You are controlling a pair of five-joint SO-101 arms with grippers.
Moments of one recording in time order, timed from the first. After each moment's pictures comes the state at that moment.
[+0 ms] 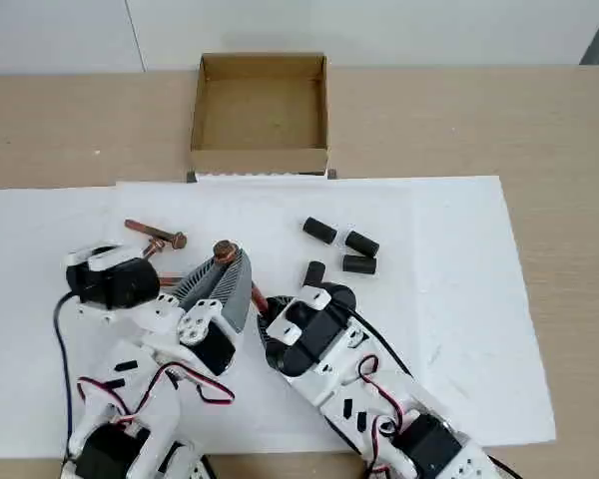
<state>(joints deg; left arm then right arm) 22.4 -103.2 76.3 49.6 35.8 -47.3 -103.4 87.7 43.3 3.1</state>
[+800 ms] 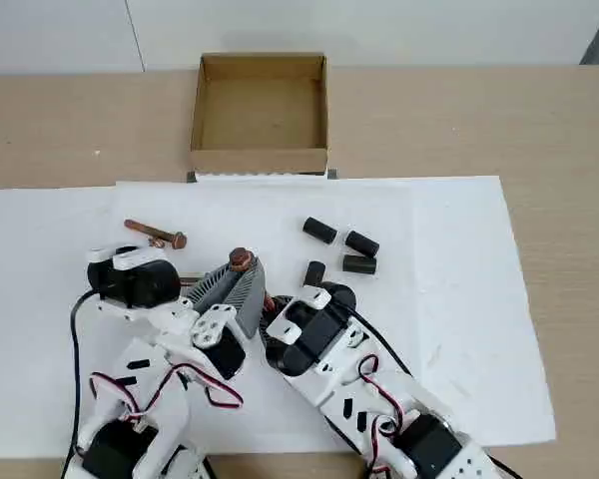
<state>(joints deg) 26.3 -103.2 78.4 50.2 33.7 -47.3 -103.4 87.6 43.3 3.1</state>
